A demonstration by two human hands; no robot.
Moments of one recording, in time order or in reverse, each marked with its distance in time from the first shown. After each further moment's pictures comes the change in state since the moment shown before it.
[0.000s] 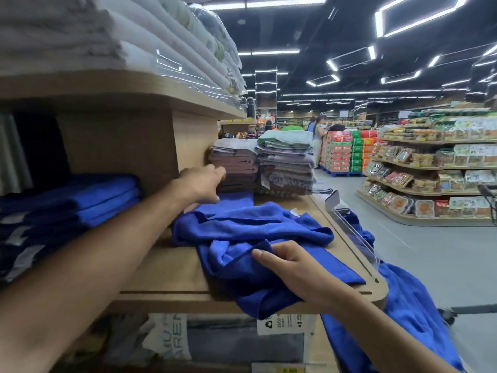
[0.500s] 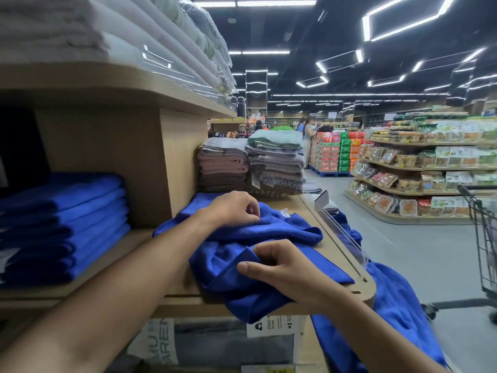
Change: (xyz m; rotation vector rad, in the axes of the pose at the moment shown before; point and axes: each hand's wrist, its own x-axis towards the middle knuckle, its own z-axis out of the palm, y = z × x) left_hand 0.013 0.080 0.057 -0.452 0.003 0.264; right_hand -0.001 -0.001 -0.006 -0.094 -0.039 -0.108
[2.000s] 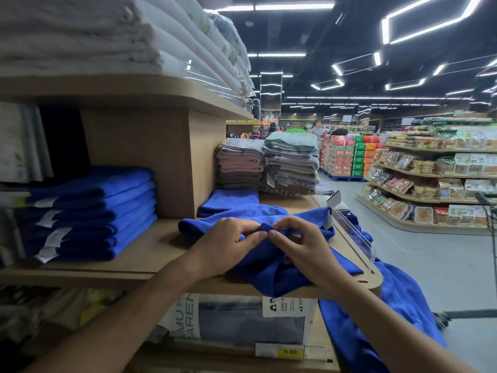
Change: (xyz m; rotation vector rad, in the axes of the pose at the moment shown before) left_hand -0.166 0.050 -0.020 -0.457 0.242 0.128; right_hand 0.001 -0.002 -0.002 0.048 0.319 -0.061
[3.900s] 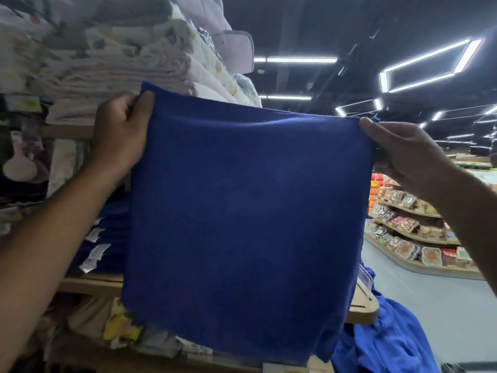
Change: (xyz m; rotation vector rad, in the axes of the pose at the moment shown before) left_hand -0.013 0.076 -0.250 0.105 0.996 -0.004; right_hand 0.069 -0.188 -0.149 0.069 0.063 -0.198
